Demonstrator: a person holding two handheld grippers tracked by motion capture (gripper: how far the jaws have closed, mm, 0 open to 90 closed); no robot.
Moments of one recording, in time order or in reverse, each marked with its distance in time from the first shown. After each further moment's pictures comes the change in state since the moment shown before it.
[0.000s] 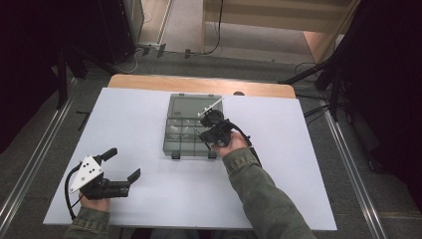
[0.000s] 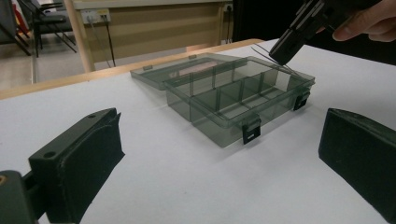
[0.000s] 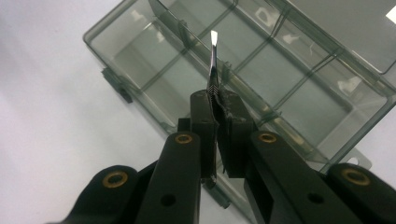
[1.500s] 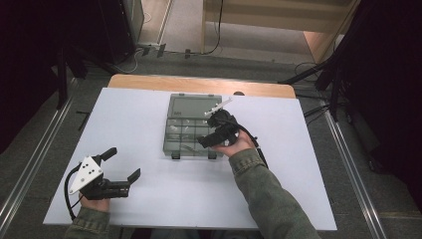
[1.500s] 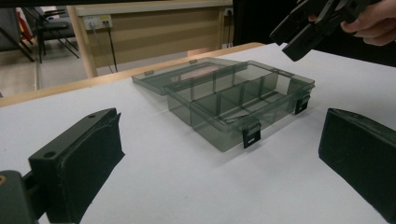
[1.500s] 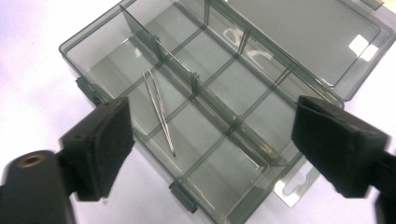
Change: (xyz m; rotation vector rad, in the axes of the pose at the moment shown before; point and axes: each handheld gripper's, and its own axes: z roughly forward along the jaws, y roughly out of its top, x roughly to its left) left arm -0.002 0.001 -0.001 -0.019 0.004 0.016; right arm -0.008 -0.013 -0.011 -0.116 -0.068 -0.017
